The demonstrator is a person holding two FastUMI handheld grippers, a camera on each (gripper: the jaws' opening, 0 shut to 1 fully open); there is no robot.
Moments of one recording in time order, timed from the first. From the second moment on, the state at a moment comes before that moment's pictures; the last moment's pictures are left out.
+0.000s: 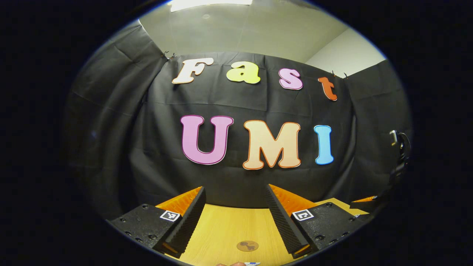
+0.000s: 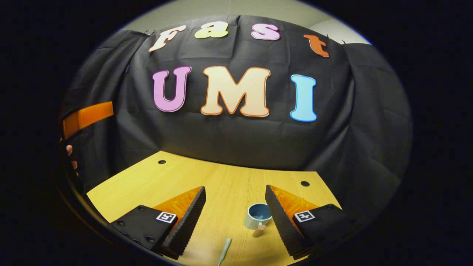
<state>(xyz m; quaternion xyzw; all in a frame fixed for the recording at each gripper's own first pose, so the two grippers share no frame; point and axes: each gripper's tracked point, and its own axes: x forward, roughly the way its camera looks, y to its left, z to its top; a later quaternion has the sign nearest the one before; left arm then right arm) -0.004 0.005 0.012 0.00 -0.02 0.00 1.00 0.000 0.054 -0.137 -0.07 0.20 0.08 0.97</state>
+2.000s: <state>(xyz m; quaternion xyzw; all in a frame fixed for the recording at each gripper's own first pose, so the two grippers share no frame) -0.015 0.060 -0.045 0.01 0.07 0.07 0.99 -0.093 0.031 -0.399 -0.10 0.65 0.10 0.75</state>
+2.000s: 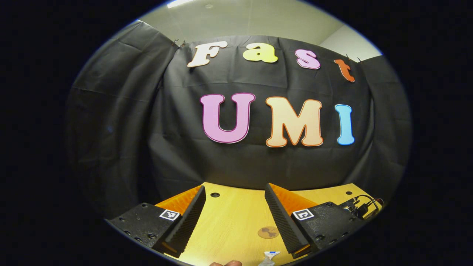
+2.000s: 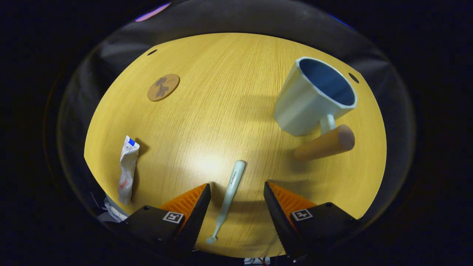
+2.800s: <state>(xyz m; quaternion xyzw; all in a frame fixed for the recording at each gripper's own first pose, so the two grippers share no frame) -0.009 0.037 -0.103 0.01 0.15 0.04 0.99 -0.087 0.023 -0.402 -0.10 0.66 0.10 0.74</state>
